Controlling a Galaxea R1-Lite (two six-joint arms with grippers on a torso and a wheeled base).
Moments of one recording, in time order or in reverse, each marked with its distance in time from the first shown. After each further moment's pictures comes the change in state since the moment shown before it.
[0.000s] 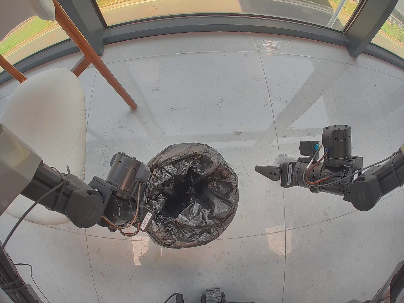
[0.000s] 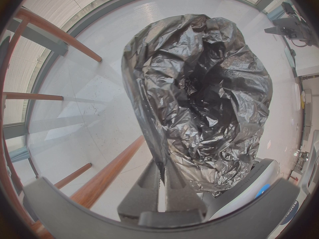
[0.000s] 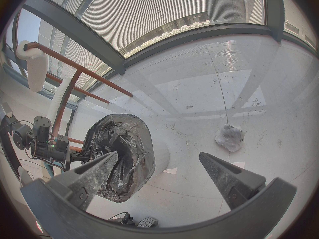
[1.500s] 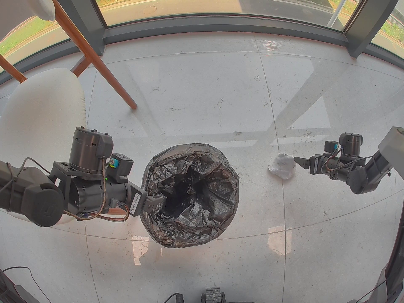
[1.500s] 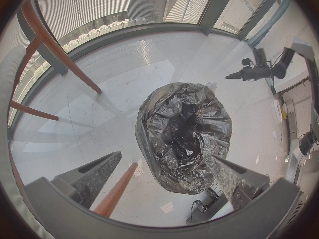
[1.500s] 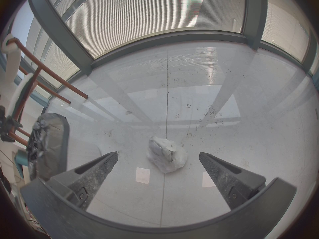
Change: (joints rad) left arm 0.032 -0.226 0.068 -0.127 -0.229 0.066; right arm -0.405 0.329 -0.181 -0.173 0.111 -0.215
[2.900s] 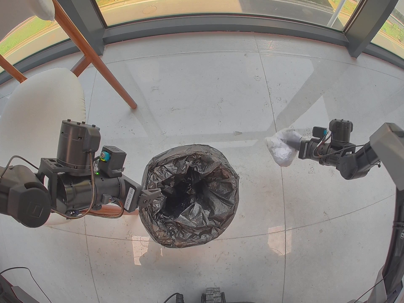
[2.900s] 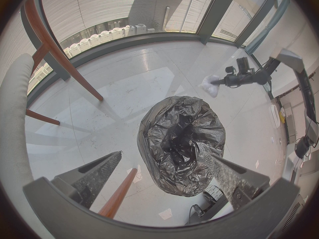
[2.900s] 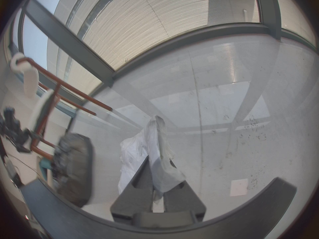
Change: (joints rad) left arm -0.003 -0.071 0.008 -0.002 -0.019 -0.004; right arm 0.039 0.099 -0.283 0.097 0.245 0.108
